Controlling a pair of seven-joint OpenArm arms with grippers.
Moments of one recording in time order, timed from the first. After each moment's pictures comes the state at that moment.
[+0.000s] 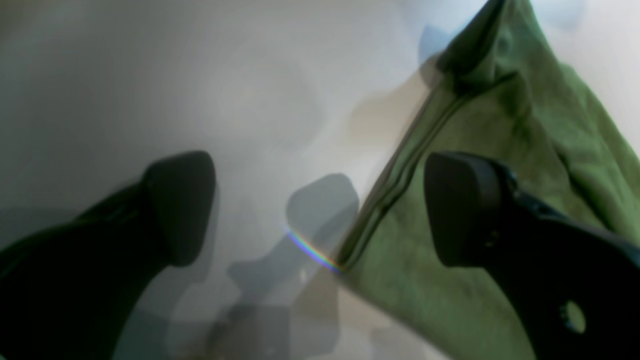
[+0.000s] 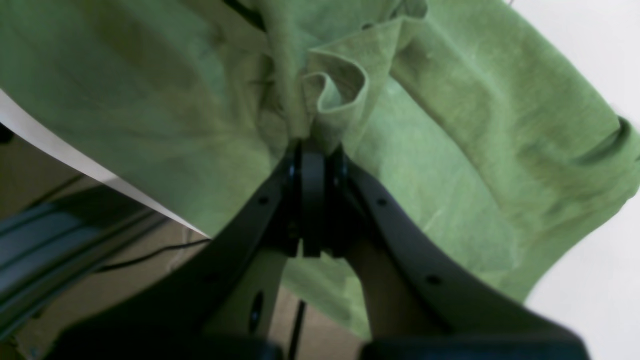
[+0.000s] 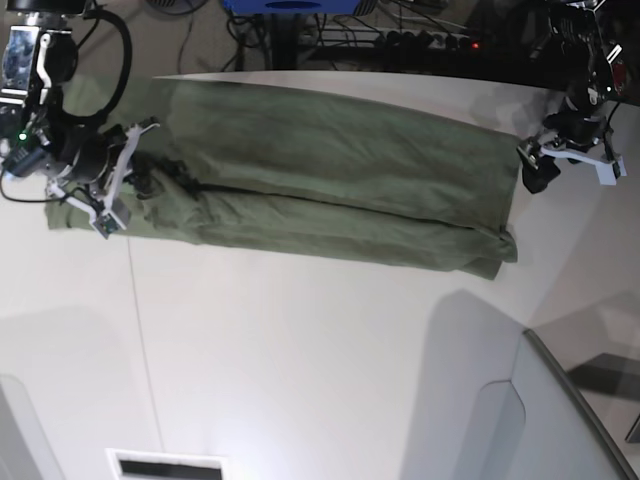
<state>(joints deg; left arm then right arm) 17.1 -17.3 -31.0 71.5 -36.3 -16.4 23.3 -13.0 8.1 14.1 99.3 17.0 40.2 -66.0</state>
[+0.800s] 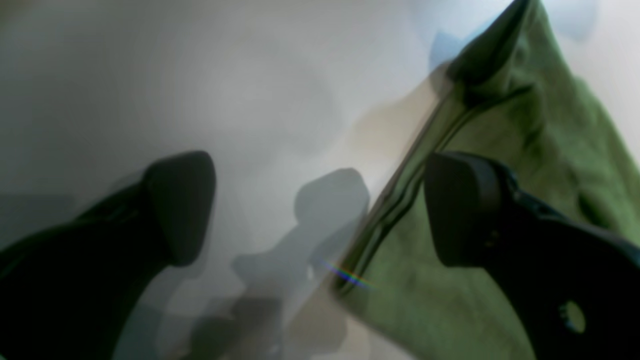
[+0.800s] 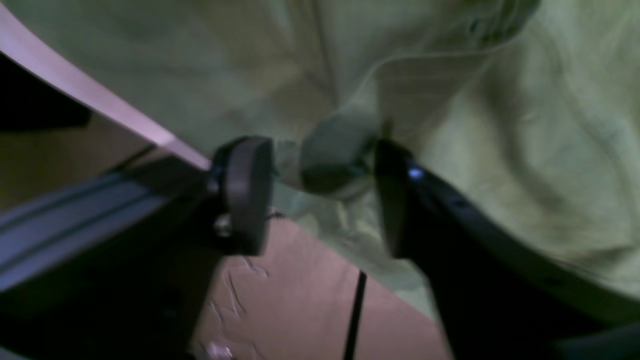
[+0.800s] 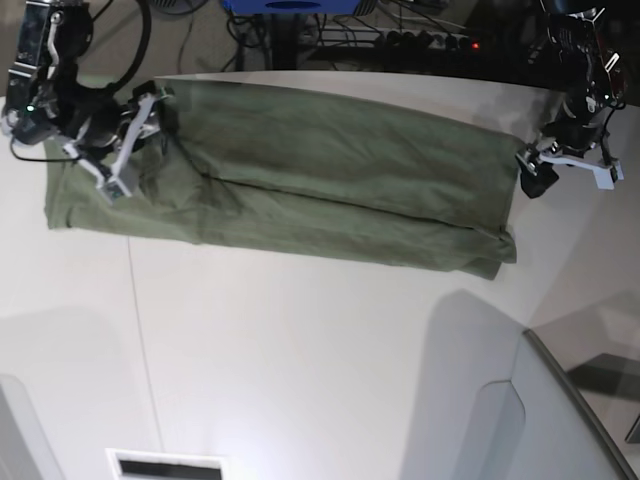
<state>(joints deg) 14.3 -17.3 -30.9 67.6 -36.2 -16.2 23.2 -16.8 4.1 20.3 97.3 22.0 40.2 -69.3</state>
